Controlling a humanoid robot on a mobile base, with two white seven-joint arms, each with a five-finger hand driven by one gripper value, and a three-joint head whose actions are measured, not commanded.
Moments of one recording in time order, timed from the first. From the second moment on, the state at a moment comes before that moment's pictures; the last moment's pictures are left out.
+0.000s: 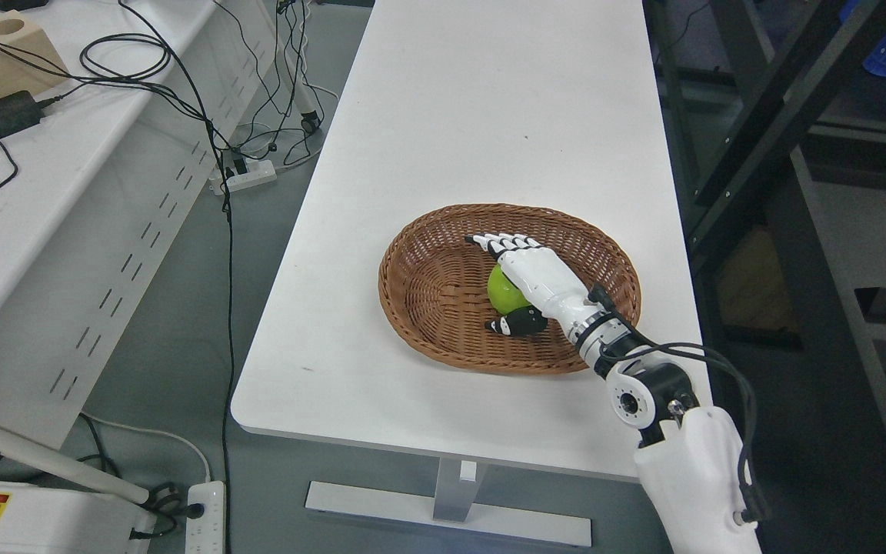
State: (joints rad) left arm -0.04 0.00 0.07 -0.10 0.04 -0.06 -0.14; right arm -0.26 -0.11 0.28 -1.48 0.97 -0.26 0.35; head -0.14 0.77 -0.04
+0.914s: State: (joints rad) left arm -0.04 0.00 0.07 -0.10 0.04 -0.06 -0.14; right arm -0.24 -0.16 0.23 -1.46 0.92 -0.35 0.29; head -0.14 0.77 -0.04
